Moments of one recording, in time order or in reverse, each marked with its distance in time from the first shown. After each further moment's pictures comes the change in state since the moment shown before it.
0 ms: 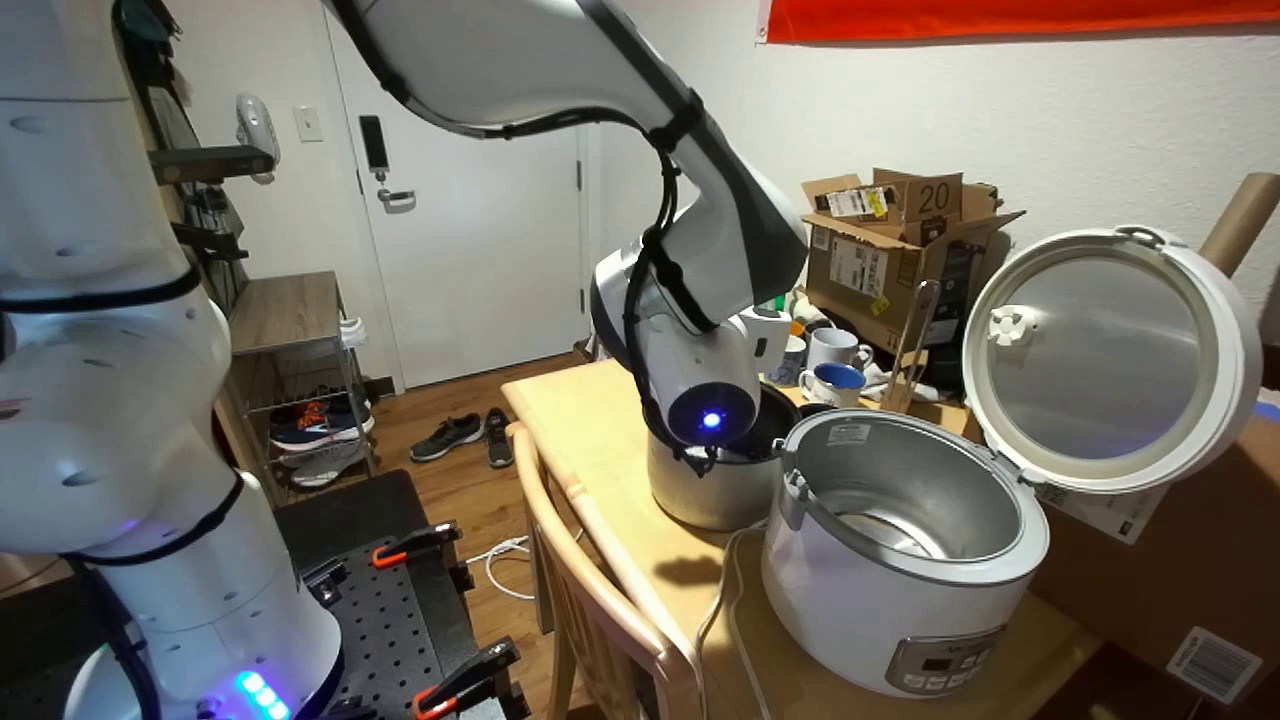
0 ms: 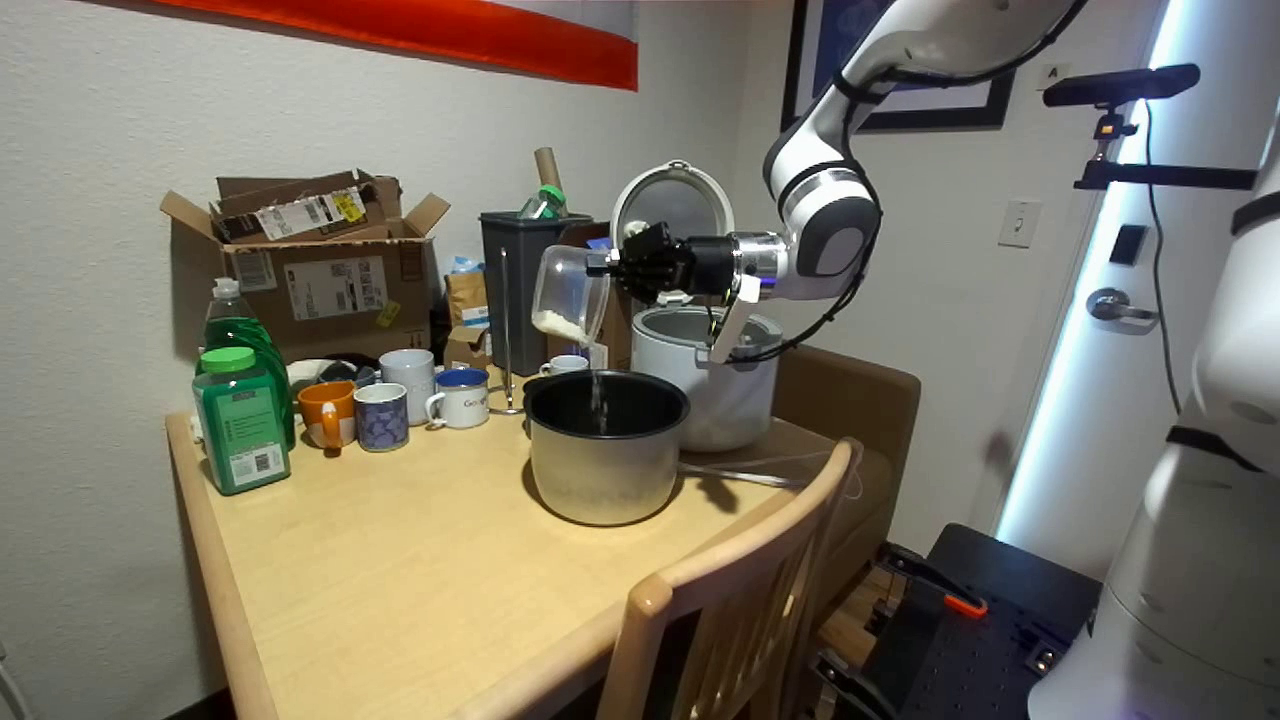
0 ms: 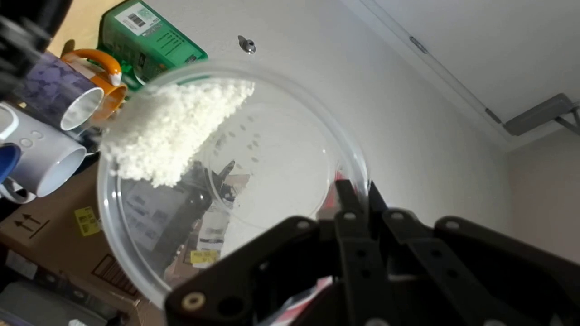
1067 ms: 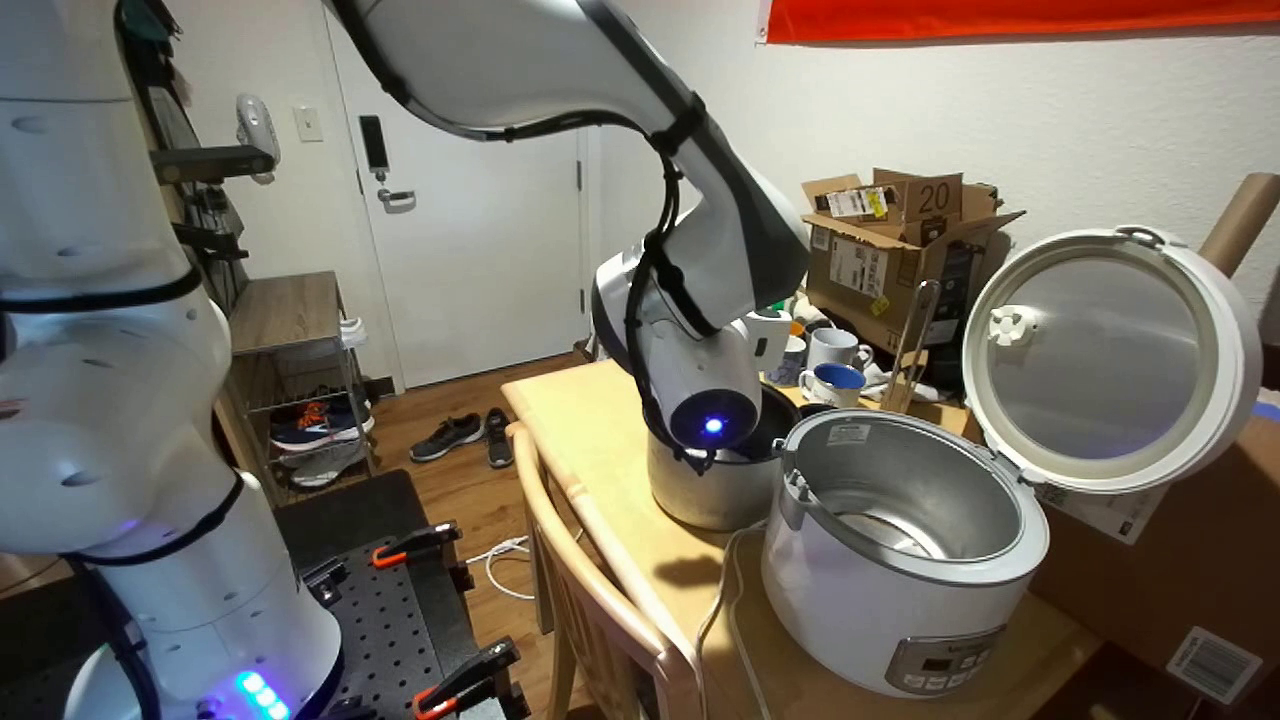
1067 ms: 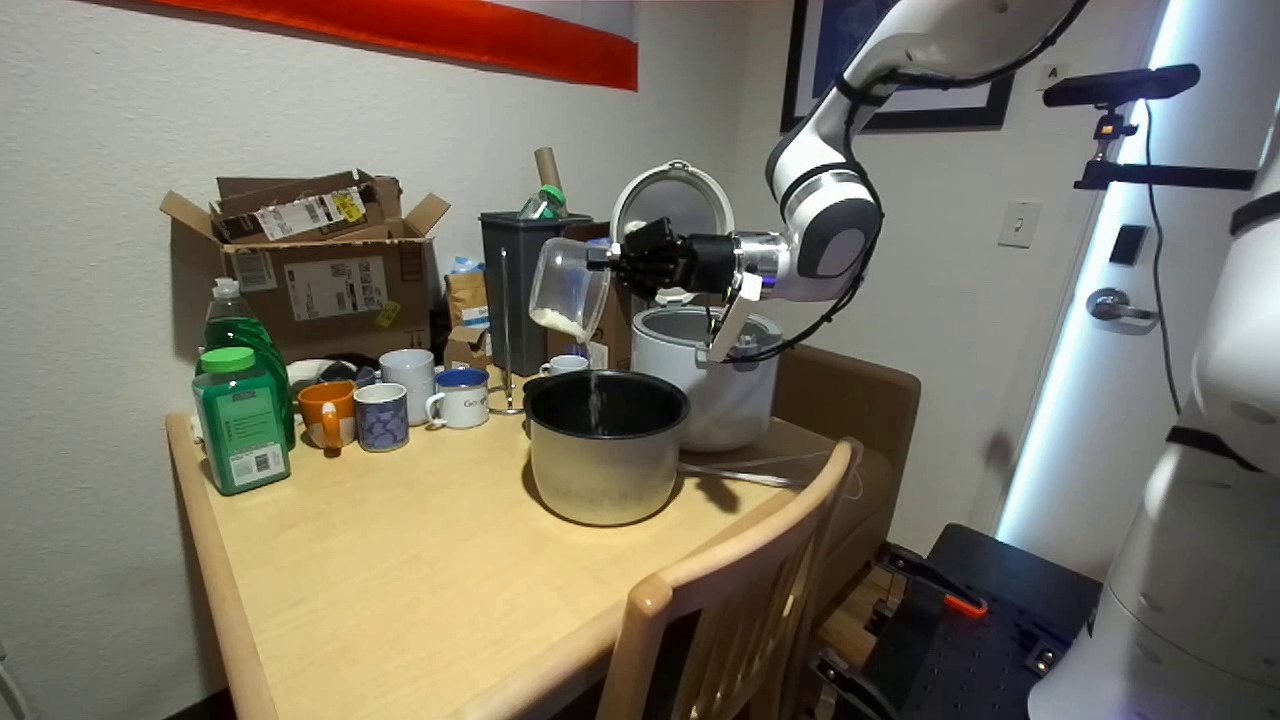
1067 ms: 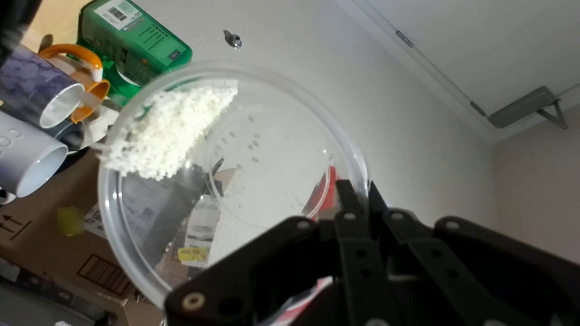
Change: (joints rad) arm -0.002 0.004 -0.008 0.000 0.003 -0.044 0.000
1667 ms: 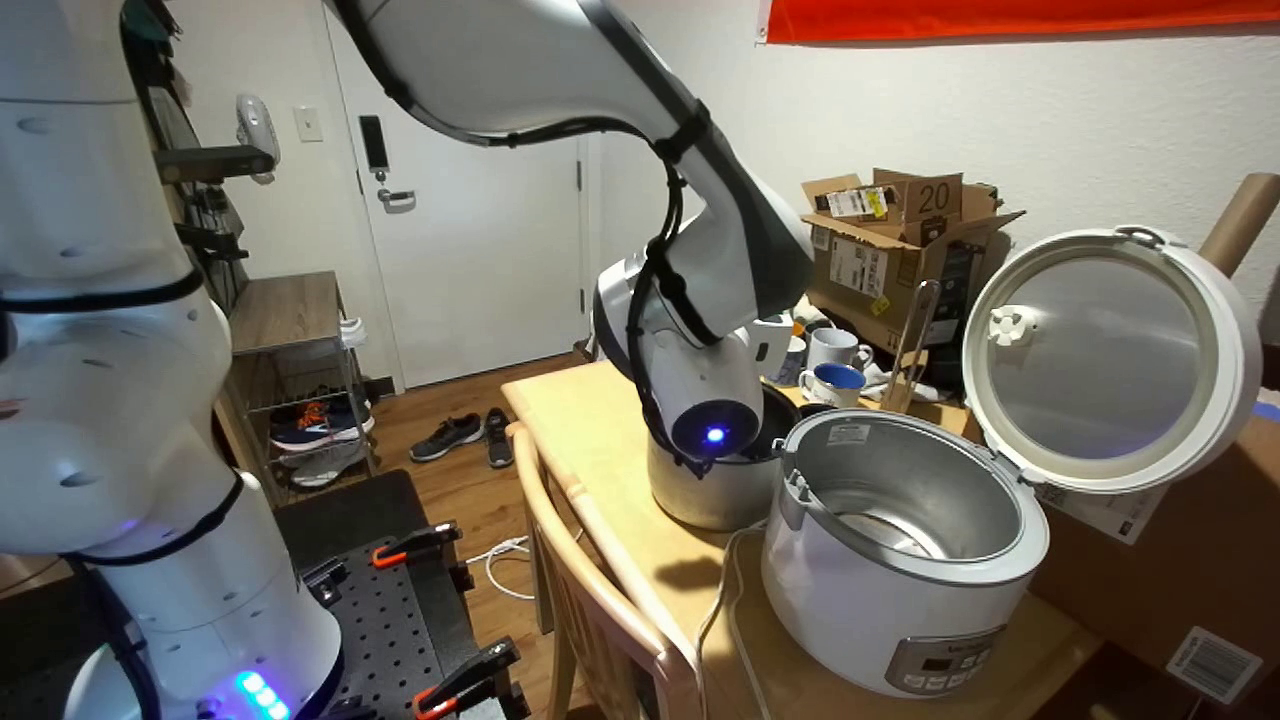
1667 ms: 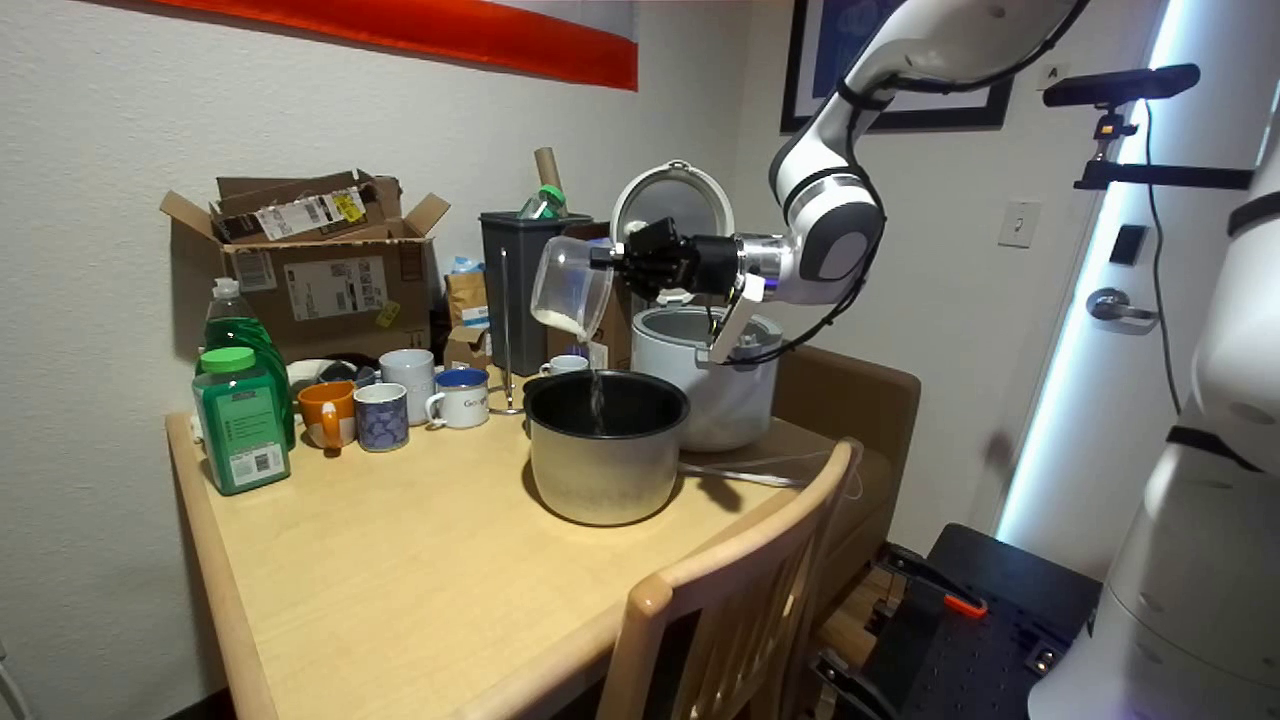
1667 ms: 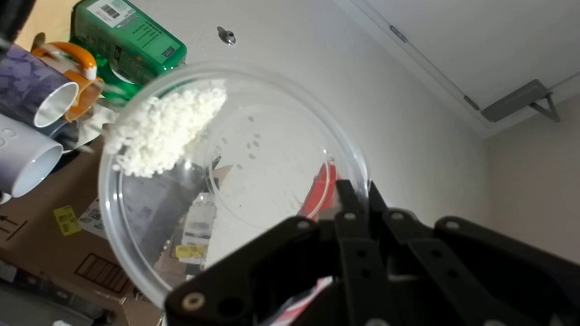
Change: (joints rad) arm -0.003 0.011 -0.011 0.000 0.001 -0.033 0.000
